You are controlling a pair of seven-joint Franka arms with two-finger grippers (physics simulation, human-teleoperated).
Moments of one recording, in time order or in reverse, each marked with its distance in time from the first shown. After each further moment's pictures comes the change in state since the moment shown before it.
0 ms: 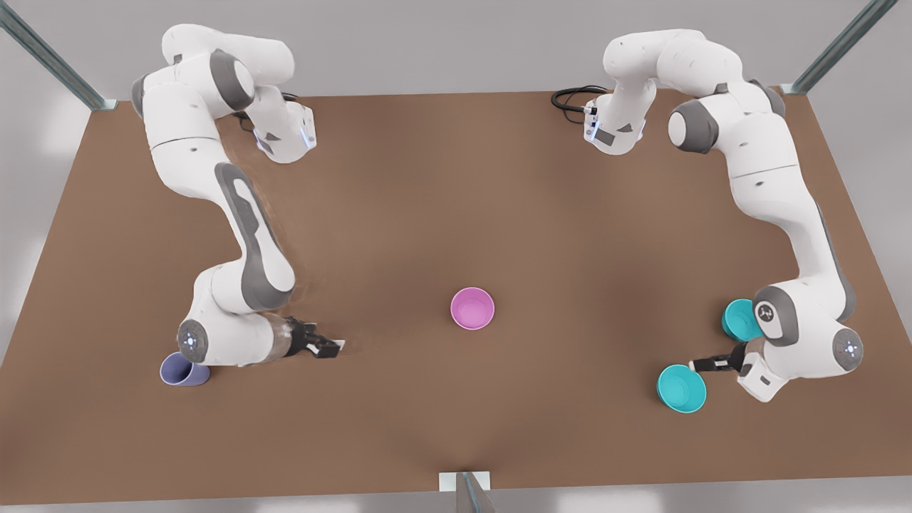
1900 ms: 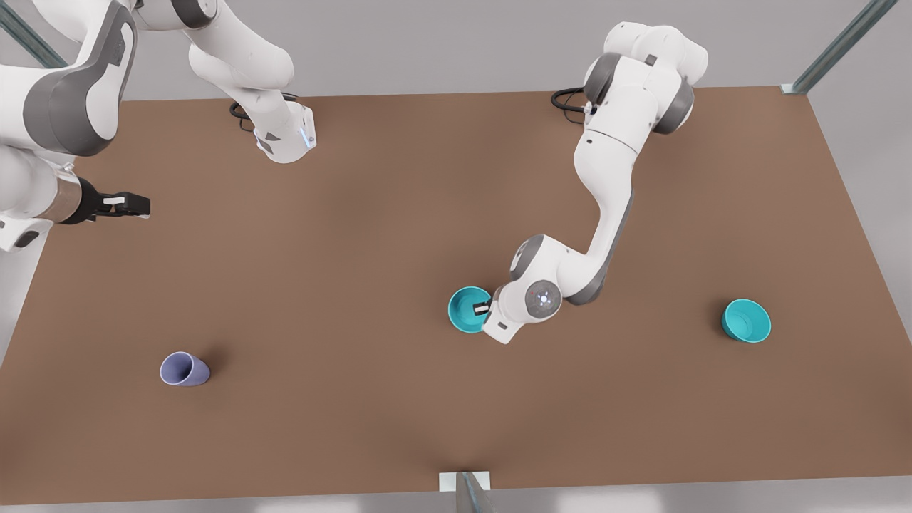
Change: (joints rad) left arm -0.612 -0.111 -0.150 -0.228 -0.007 0.096 -0.834; right arm -0.110 -0.502 -0.035 0.020 -0.446 -0.623 -0.727
